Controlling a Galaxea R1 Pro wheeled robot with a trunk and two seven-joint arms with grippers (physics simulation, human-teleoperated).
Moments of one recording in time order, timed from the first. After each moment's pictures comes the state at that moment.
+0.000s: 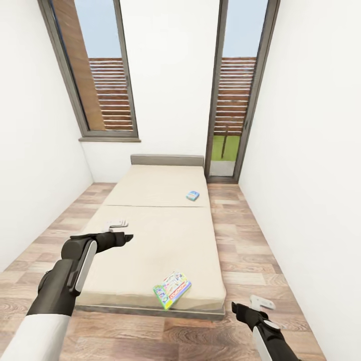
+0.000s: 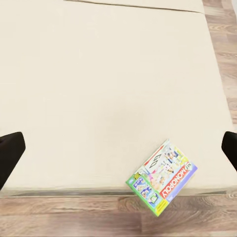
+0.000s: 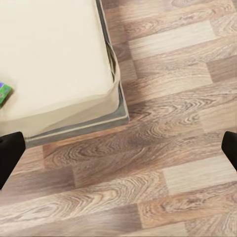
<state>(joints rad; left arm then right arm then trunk) -0.60 0.06 0.05 -1.35 0.06 0.93 -0.16 -0.34 0.06 -0.20 -0.76 -0.08 0.23 -0.05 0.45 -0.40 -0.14</state>
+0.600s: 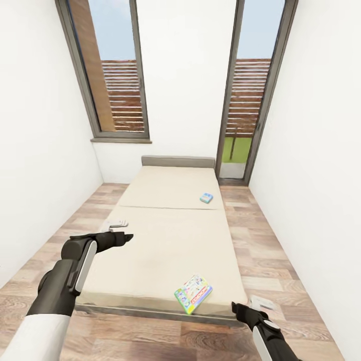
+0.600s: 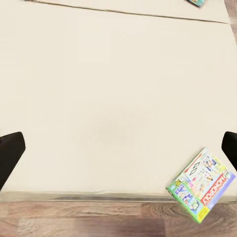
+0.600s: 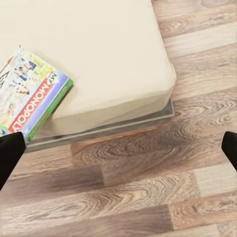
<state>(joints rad) -0.60 0.06 0.05 -1.35 0.06 0.92 -0.16 -0.34 0.06 -0.20 -0.76 -0.08 0.23 -0.05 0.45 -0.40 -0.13</state>
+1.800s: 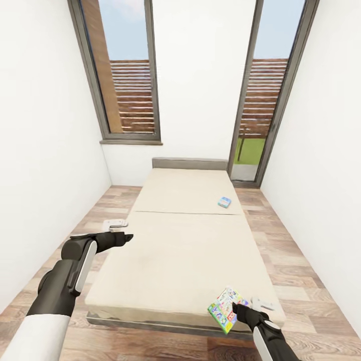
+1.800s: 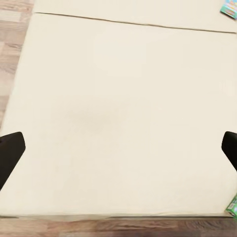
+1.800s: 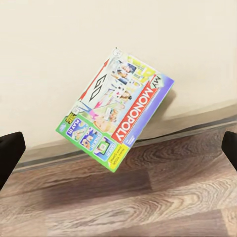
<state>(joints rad) -0.60 0.06 0.05 -1.35 0.06 0.92 -0.16 -0.34 0.06 -0.20 -0.76 -0.08 0.23 -0.05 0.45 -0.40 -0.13</state>
